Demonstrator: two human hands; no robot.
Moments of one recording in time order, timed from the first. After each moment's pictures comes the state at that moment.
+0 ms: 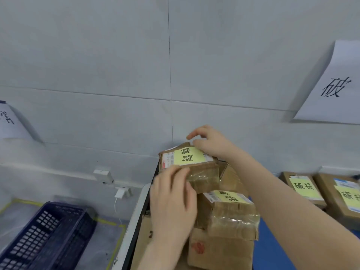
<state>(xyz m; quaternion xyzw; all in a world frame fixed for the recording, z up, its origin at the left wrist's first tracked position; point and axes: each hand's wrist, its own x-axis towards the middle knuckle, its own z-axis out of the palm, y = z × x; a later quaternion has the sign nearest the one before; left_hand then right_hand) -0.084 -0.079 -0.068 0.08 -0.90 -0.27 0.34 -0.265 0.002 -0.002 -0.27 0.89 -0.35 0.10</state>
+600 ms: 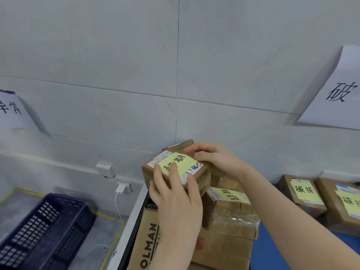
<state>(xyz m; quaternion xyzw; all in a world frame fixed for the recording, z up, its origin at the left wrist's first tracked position) -0.081 -0.054 -0.063 0.27 -0.86 -0.36 0.23 -0.230 0.024 -0.022 -0.26 0.74 -0.53 0.31</state>
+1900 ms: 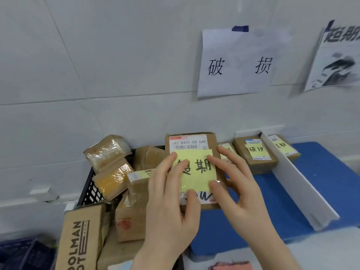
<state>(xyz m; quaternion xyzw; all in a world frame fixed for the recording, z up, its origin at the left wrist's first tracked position) -0.033 0.091 -0.036 -0.11 -0.85 -0.42 0.30 -0.049 0.243 -0.025 -0.18 0.77 -0.59 -0.18</state>
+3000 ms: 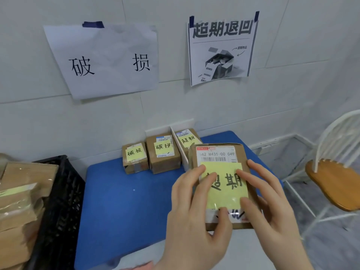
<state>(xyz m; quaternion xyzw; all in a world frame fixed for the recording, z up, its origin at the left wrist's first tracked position) -0.012 0.450 -0.051 -0.25 -0.83 -0.44 0.24 0.015 0.608 -0.049 -0.05 0.79 -0.54 -0.27</state>
